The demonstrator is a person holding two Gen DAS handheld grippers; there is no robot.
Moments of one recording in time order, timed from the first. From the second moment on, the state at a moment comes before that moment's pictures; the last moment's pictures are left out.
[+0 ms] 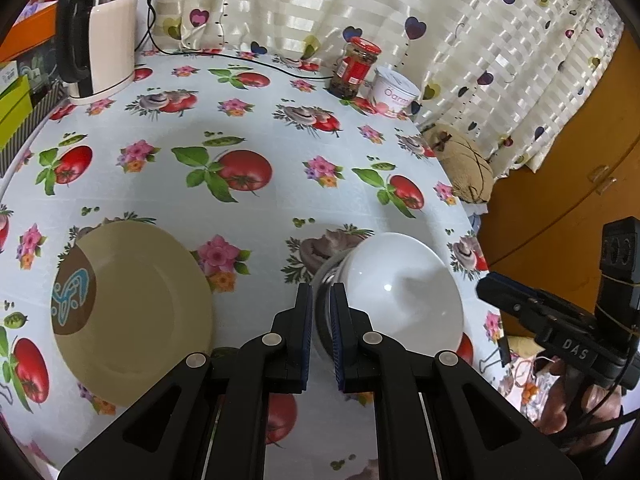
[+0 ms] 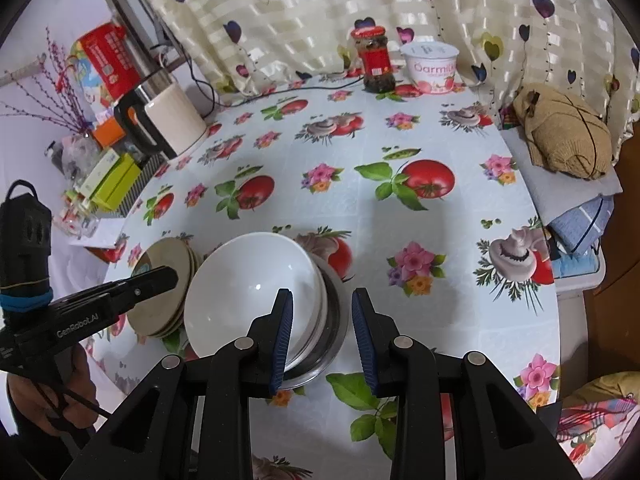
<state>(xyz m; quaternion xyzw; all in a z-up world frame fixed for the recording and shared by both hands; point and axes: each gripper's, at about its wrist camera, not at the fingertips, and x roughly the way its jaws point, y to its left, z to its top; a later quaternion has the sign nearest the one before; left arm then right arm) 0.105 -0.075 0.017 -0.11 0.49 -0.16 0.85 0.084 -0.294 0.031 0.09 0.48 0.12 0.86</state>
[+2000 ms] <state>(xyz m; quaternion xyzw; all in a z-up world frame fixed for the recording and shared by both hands) 0.102 -0.068 -0.037 -0.16 0.53 -0.21 0.81 0.084 -0.310 -0.024 0.14 0.52 0.15 0.83</state>
